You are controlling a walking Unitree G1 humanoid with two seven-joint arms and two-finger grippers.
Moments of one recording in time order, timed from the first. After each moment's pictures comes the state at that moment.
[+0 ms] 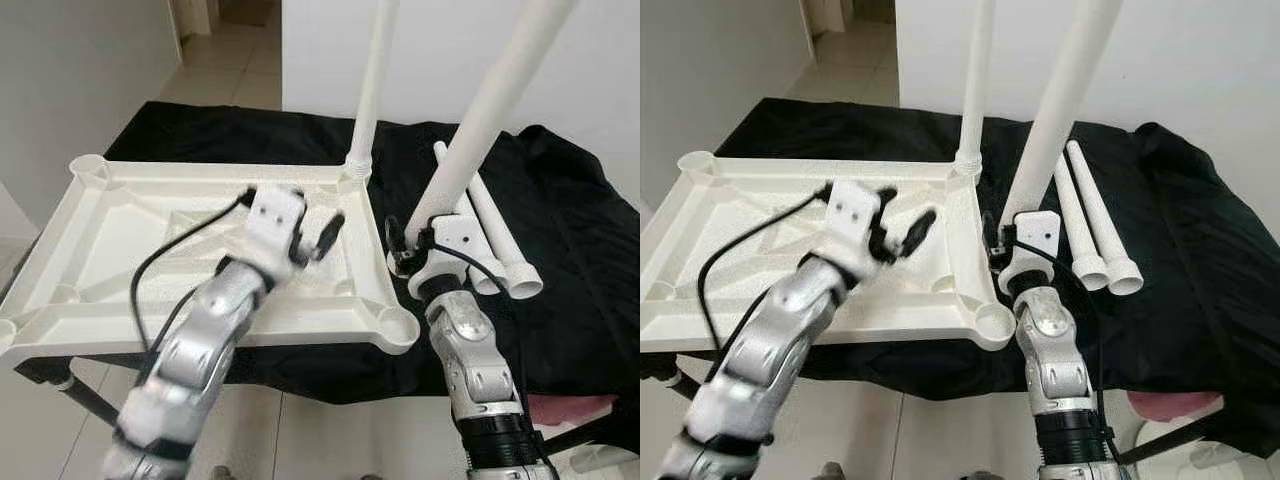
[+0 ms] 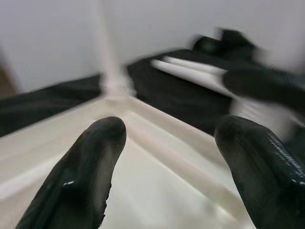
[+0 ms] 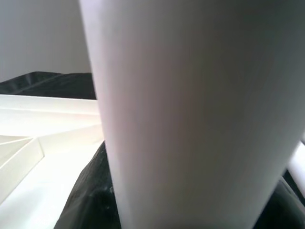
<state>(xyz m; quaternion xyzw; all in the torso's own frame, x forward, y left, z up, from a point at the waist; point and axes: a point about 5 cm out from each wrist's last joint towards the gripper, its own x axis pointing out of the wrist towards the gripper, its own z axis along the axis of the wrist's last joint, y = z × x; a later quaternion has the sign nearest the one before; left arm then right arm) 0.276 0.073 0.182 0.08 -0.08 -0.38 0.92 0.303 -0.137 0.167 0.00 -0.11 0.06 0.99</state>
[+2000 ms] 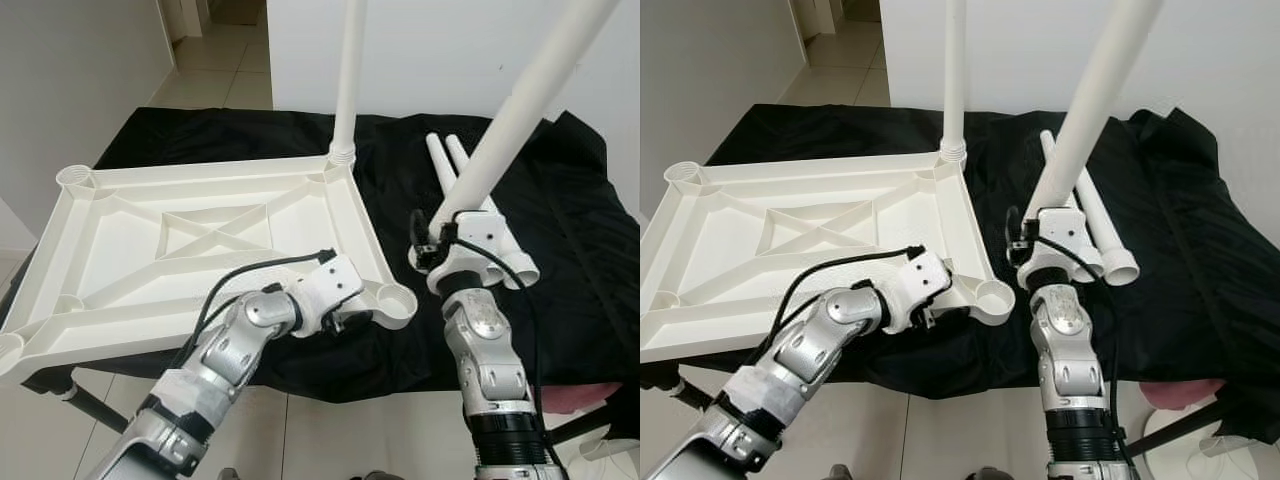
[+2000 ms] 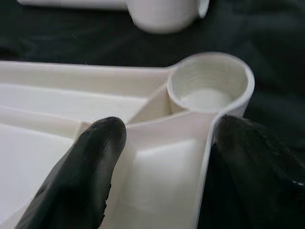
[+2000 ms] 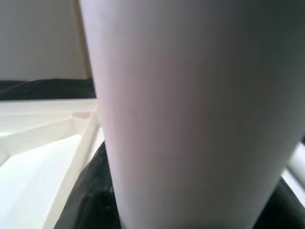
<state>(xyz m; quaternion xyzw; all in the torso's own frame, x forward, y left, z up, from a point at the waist) 0.287 0.038 0.135 0.19 0.03 -0.52 0.83 0.298 -0.147 0.163 -0.01 -0.10 0.06 0.99</state>
